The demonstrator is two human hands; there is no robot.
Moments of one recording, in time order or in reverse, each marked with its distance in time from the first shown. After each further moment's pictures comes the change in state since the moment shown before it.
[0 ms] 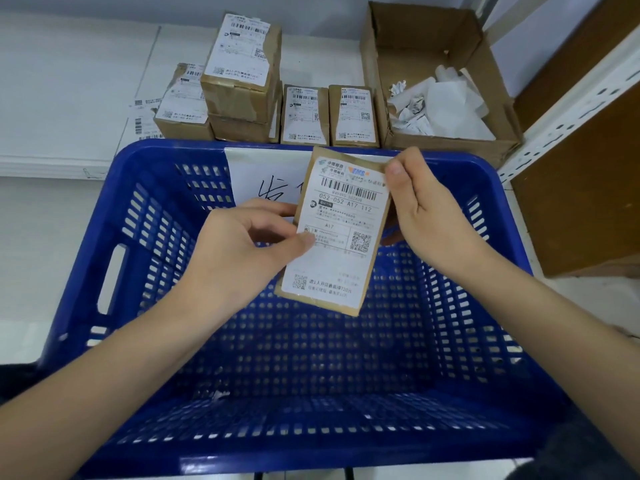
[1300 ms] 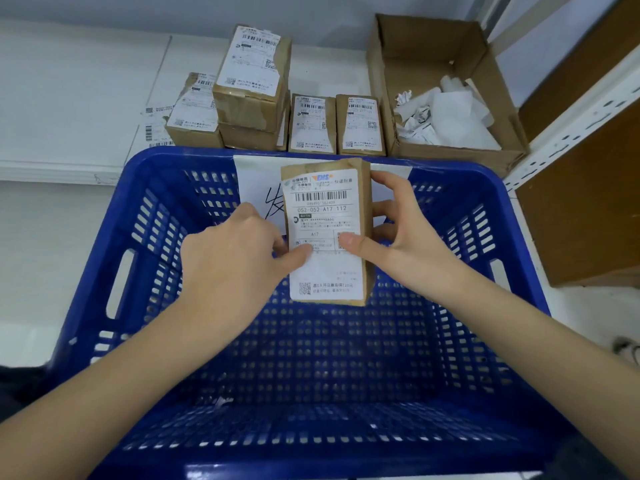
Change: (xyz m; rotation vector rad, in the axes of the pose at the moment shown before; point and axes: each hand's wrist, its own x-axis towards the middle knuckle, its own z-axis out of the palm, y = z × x) left_hand 0.003 0.010 -0.006 1.126 0.020 -0.040; right_hand -0.007 -0.003 0.021 0.168 -0.168 0.172
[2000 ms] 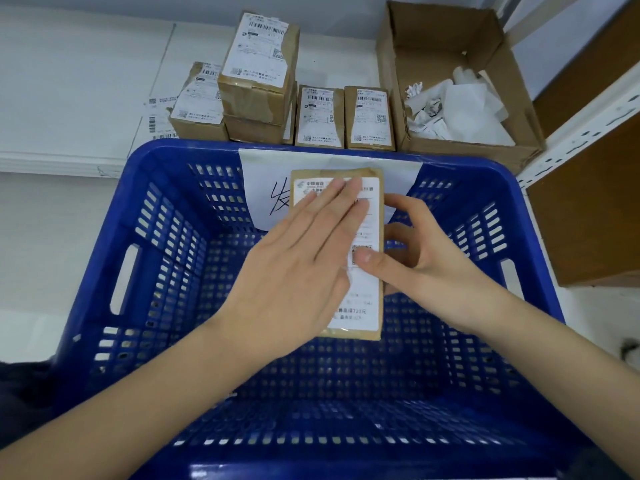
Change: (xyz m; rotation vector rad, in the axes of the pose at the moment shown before) left_hand -0.007 0.008 0.031 -0.074 0.434 0.714; right_hand -0.022 -0.002 -0.001 0.154 -0.093 0.108
